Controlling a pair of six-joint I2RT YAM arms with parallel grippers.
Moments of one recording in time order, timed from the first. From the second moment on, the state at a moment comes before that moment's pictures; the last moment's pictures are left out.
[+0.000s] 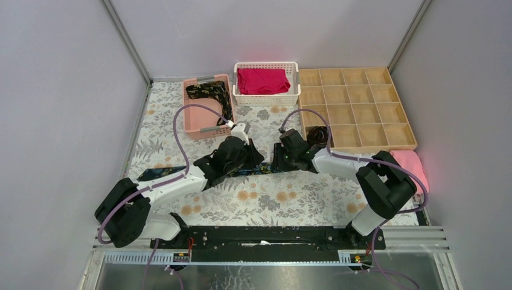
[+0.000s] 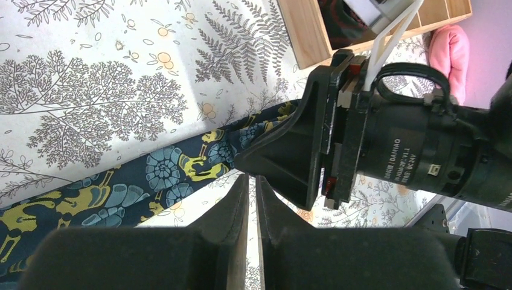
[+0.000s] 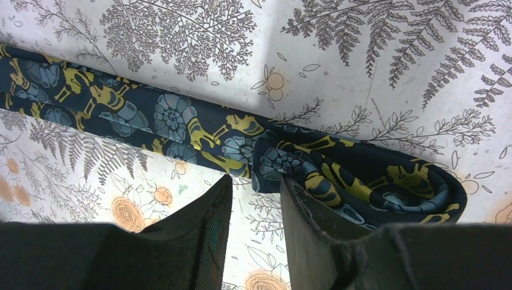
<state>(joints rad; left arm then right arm) -0.77 1.32 0.69 0.13 -0.04 -0.70 0.70 1.62 0.85 -0.14 -0.04 0.60</state>
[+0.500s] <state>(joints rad) -0.77 1.26 0.66 0.11 -0.04 -0.68 0.70 1.73 0.93 -0.12 -0.05 0.62</state>
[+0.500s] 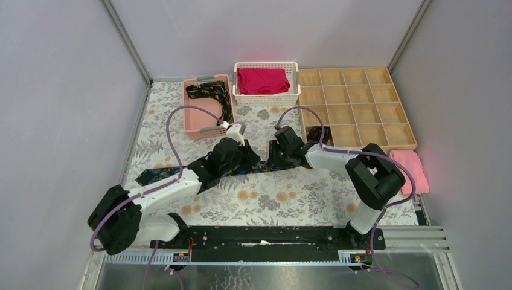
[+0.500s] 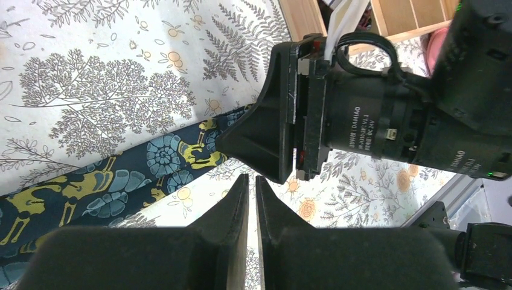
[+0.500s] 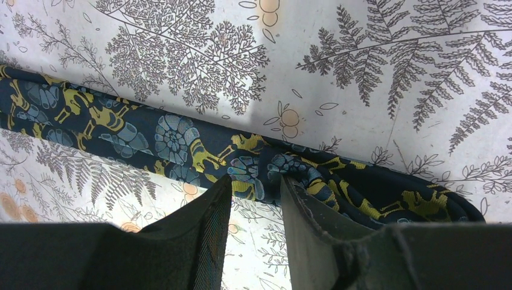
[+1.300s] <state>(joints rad) -0.76 1.37 0.71 0.14 0.08 -0.68 0.70 1.35 0.88 -0.31 0.21 0.60</state>
